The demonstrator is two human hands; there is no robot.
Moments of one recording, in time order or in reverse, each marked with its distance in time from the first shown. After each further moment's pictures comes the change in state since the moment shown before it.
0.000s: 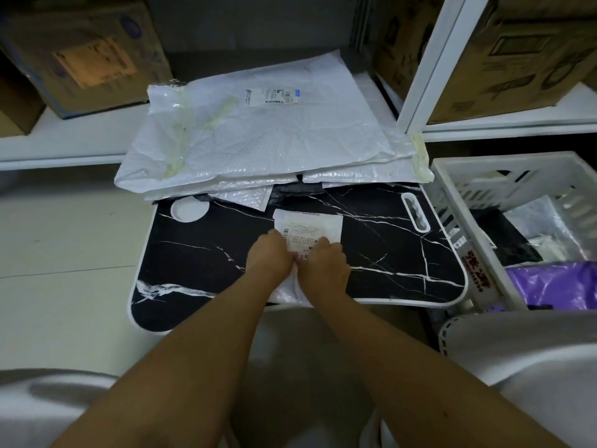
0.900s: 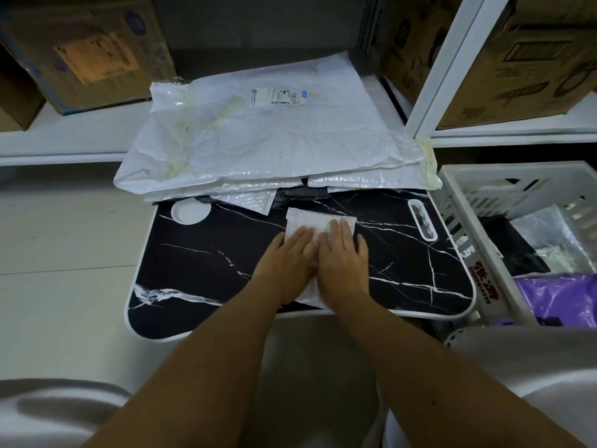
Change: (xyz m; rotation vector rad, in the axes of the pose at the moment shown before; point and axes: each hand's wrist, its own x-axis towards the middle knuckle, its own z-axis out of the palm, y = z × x) left_hand 0.002 -0.006 0.015 0.622 0.042 0.629; right_hand 0.024 0.033 0.001 -0.488 0.142 -0.435
